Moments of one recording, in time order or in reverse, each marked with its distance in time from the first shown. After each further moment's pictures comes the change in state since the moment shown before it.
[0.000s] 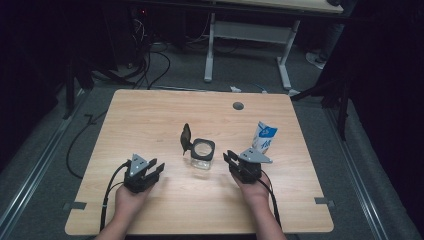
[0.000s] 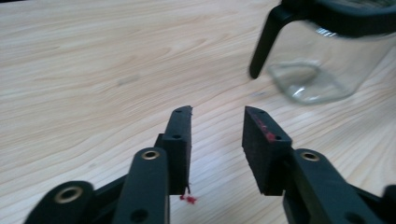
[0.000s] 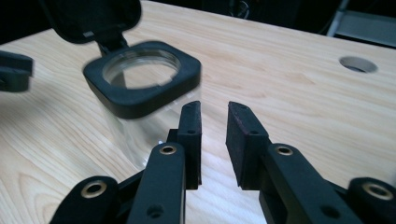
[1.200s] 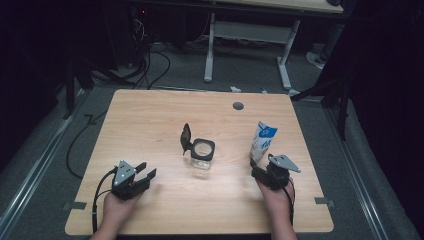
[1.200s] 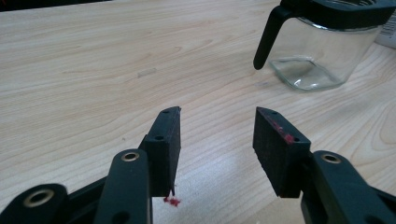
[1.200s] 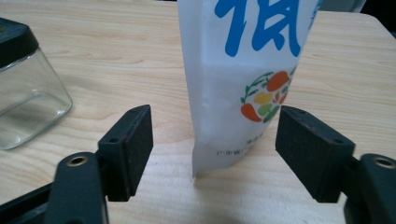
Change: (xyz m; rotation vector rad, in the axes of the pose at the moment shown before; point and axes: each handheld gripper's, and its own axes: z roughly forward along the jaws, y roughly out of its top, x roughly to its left) left arm 0.008 -0.017 -0.026 -0.051 -0.028 0.012; right arm -0.053 -0.033 -0.037 0.032 -0.303 0.159
